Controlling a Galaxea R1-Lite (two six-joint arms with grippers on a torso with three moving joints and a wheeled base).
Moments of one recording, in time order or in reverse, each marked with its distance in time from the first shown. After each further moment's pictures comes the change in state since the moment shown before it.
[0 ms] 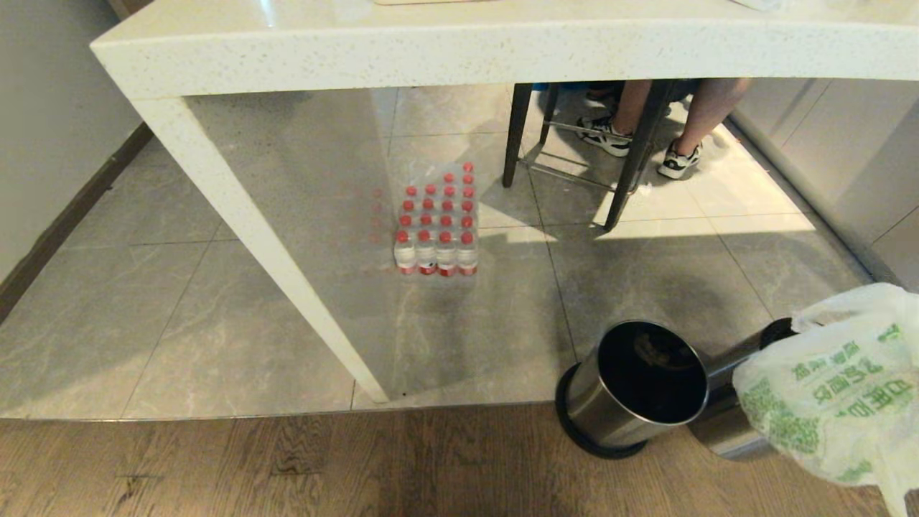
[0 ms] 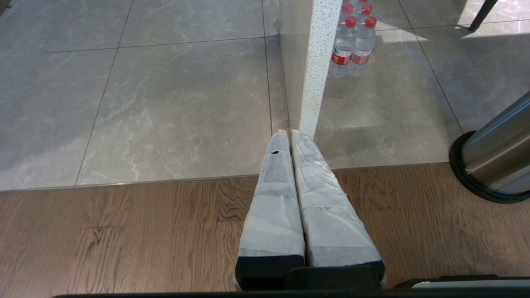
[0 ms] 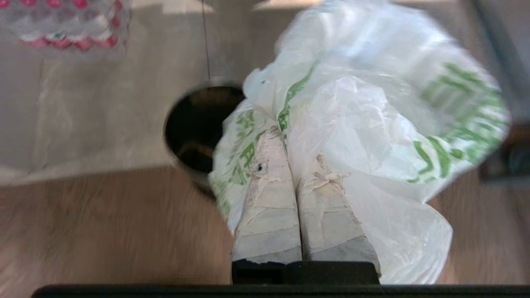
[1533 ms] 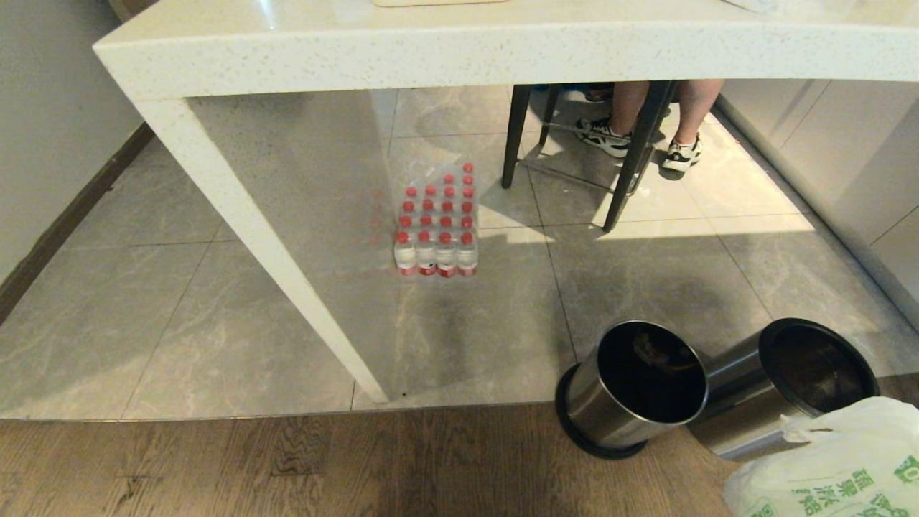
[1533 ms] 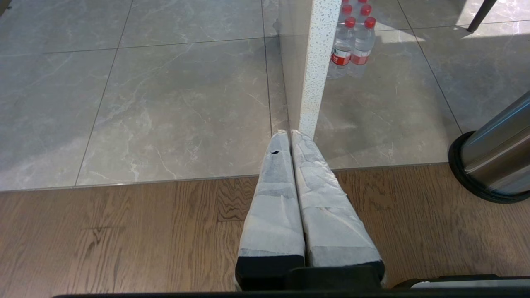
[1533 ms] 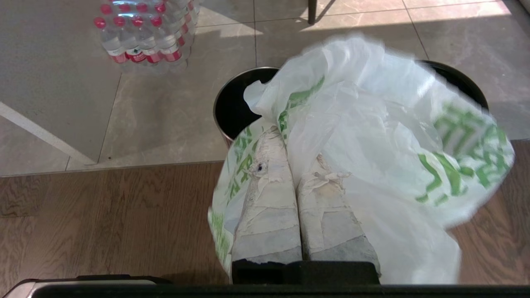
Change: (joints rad) left arm 0.000 0.000 0.000 0.000 -0.001 0.000; right arm -0.033 -0.729 0.223 0.343 0.176 0.050
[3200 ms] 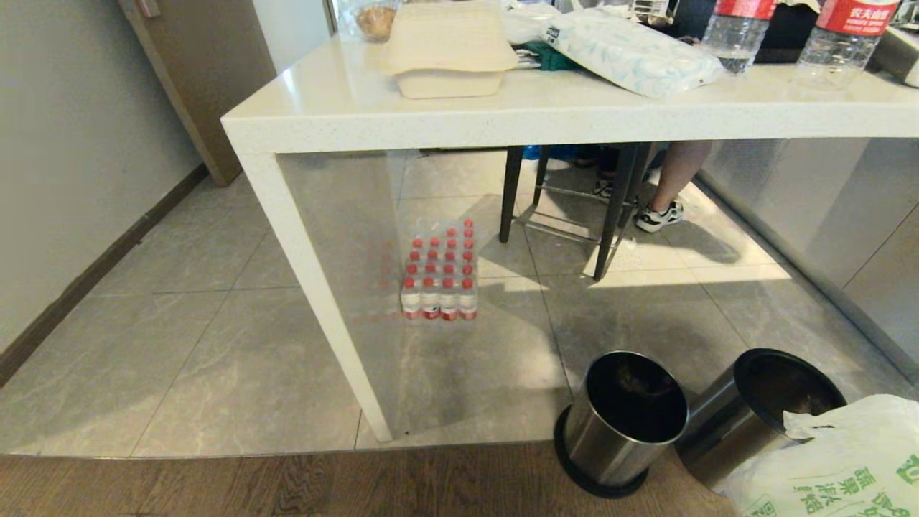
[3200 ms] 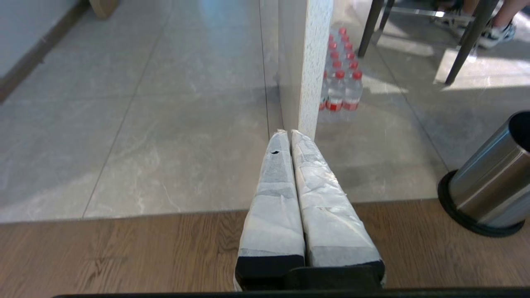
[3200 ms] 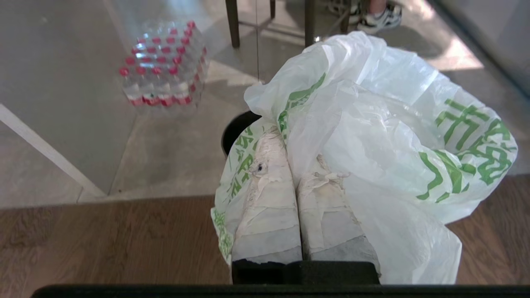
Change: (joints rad) left arm 0.000 0.000 0.000 -0.002 0.001 -0.010; right arm 0.000 0.000 0.001 -0.001 -0.001 -0.001
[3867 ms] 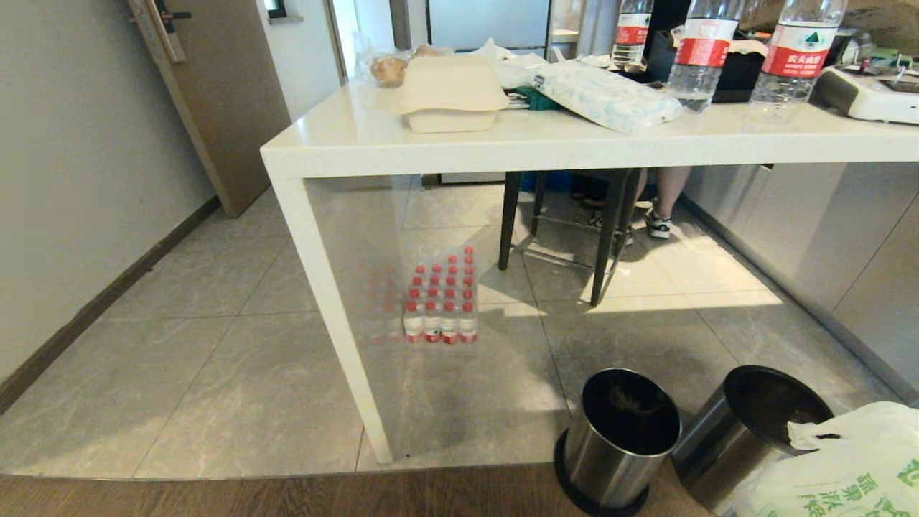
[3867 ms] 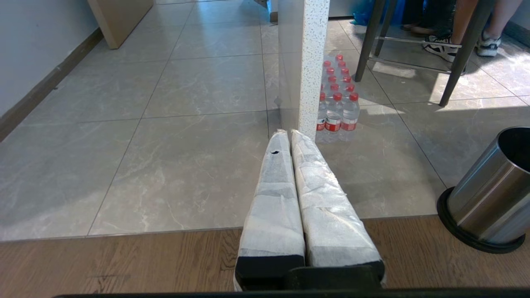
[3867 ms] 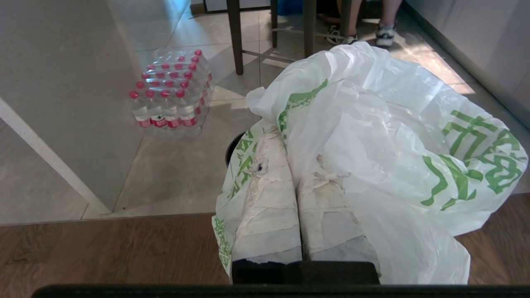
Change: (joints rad) left arm 0.000 0.000 0.000 0.000 0.000 0.007; right arm 0.000 0.000 0.000 0.000 0.001 -0.001
